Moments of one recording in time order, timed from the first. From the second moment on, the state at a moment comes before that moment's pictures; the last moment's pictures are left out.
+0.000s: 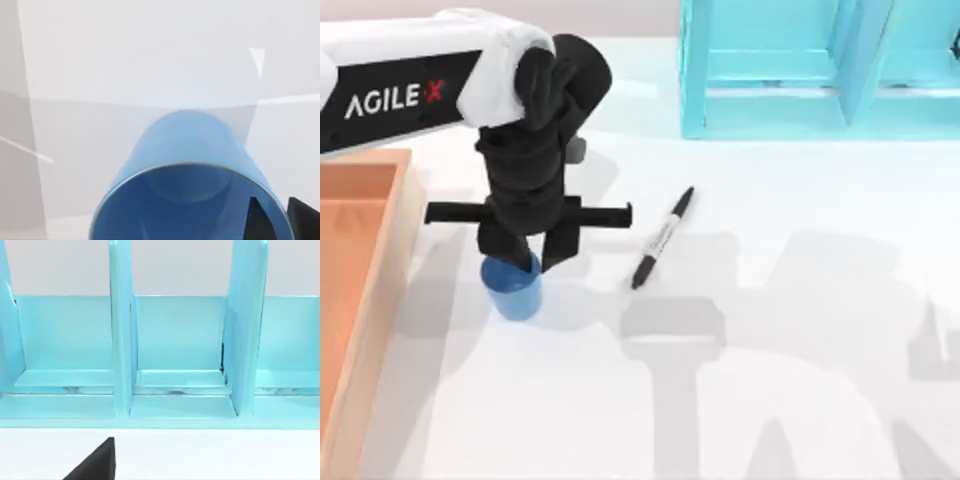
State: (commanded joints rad) left arm -0.50 2.04 1.50 -1.01 -0.07 -0.47; right arm 0.00 0.00 0.00 0.00 0.00 0.00
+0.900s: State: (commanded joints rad) left arm -0.50 2.04 1.50 -1.01 -0.07 -0.47; right arm 0.00 0.00 0.00 0.00 0.00 0.00
